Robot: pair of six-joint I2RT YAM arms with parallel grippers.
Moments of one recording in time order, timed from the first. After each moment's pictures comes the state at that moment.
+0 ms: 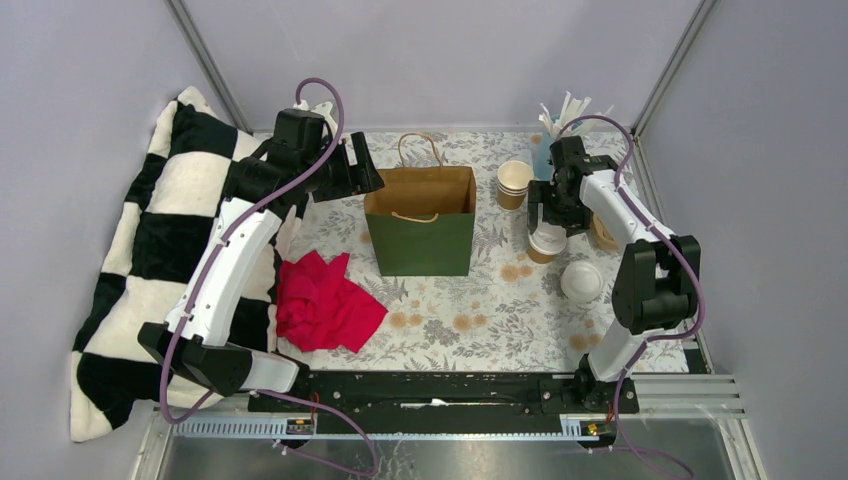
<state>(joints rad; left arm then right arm) -0.37 1.37 1.66 -0.97 0.12 -0.49 0.16 1.72 1.41 -0.95 0.03 0.23</state>
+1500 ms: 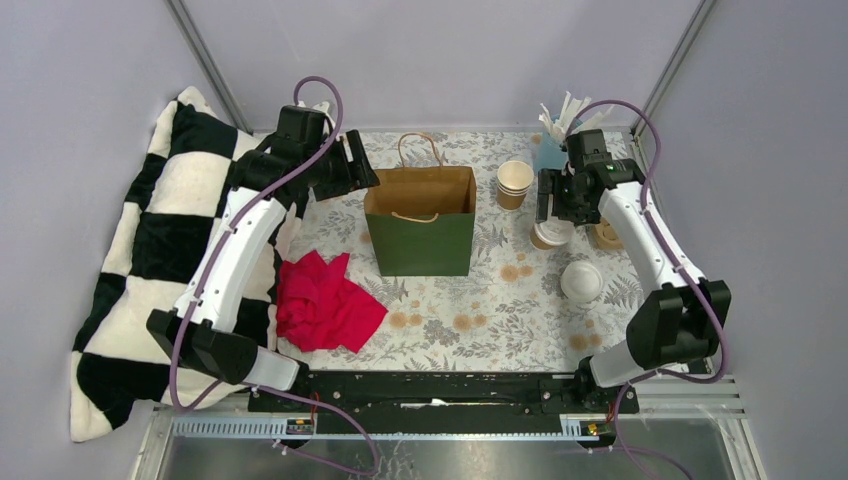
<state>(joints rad) -0.32 1.42 1.66 -0.97 0.12 -0.53 0.16 1.52 1.40 -0.97 0.04 0.22</state>
